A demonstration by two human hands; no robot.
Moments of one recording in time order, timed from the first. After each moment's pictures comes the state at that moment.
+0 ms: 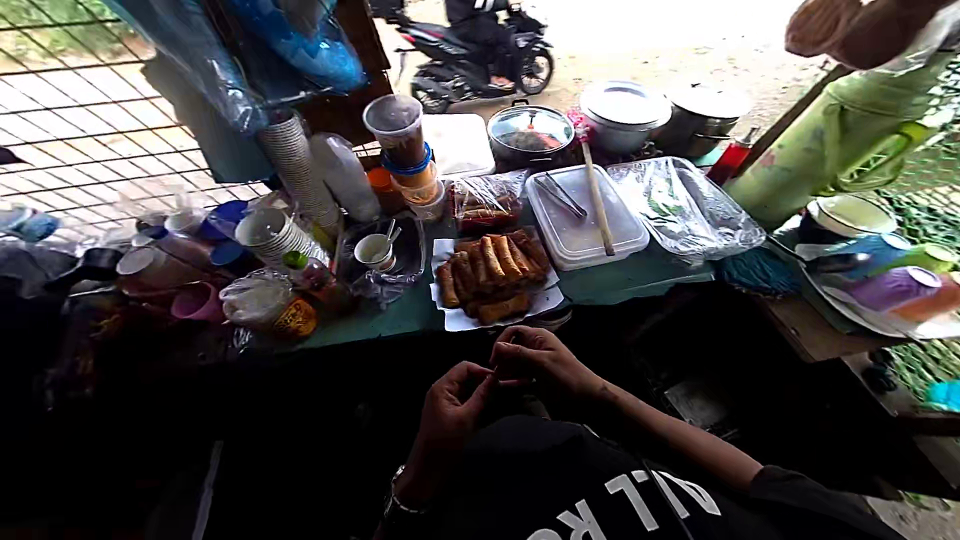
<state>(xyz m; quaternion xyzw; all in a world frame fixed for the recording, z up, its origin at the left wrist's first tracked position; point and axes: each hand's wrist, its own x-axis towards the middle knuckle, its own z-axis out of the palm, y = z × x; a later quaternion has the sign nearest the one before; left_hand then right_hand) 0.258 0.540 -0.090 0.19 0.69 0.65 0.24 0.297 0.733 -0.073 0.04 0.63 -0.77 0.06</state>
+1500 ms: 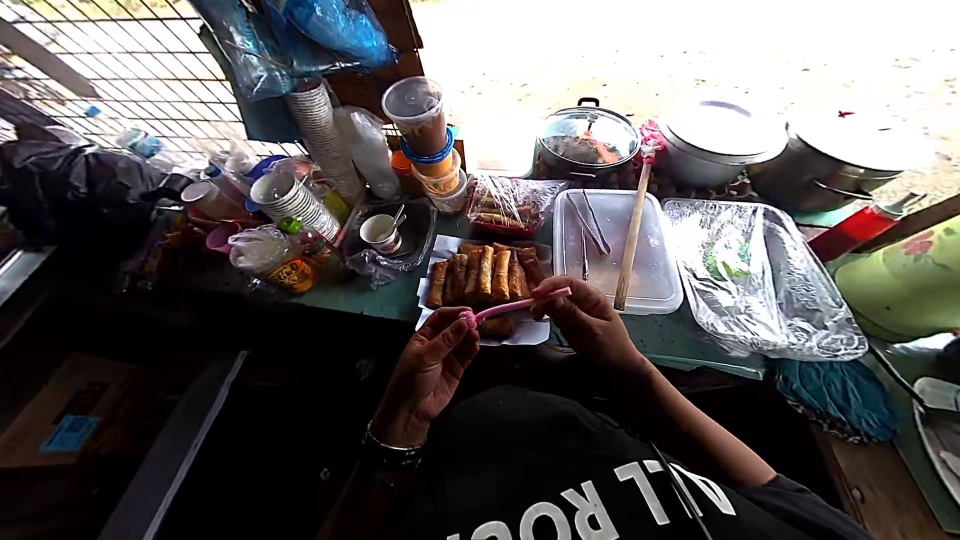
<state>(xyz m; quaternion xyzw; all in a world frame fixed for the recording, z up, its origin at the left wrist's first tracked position) 0.235 0.685 -0.068 -0.01 0.39 0.90 0.21 0.231 0.922 -0.094 -0.25 0.55 -0.80 -0.05</state>
